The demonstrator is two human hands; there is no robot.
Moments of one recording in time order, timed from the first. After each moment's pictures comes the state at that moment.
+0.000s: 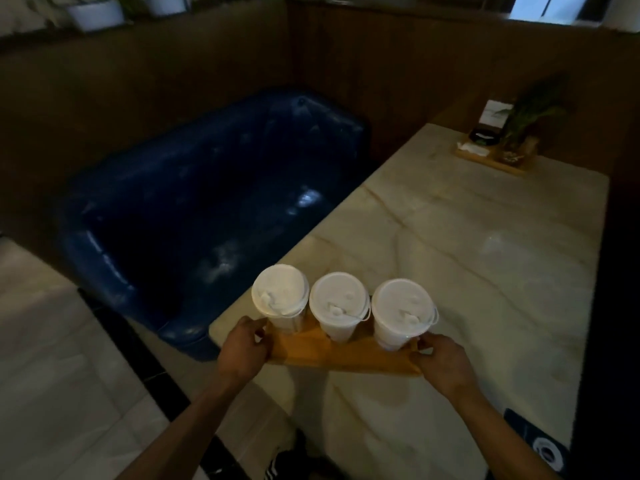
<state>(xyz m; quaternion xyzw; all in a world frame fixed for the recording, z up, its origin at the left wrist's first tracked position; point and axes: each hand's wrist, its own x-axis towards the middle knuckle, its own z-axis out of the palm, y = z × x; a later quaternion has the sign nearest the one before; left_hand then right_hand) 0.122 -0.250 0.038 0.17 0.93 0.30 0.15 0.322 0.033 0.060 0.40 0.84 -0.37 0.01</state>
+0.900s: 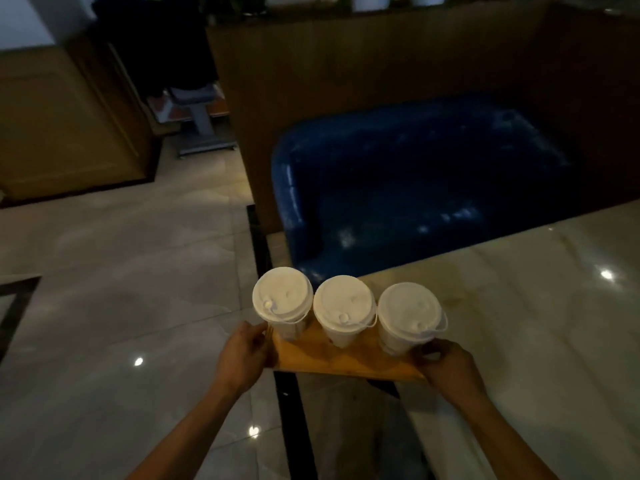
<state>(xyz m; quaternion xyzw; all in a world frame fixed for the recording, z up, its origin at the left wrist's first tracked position) 0.251 -0.510 0.065 -0.08 0.93 0.35 0.04 0.246 -0.165 0.073 0.17 0.89 -0.40 0.10</state>
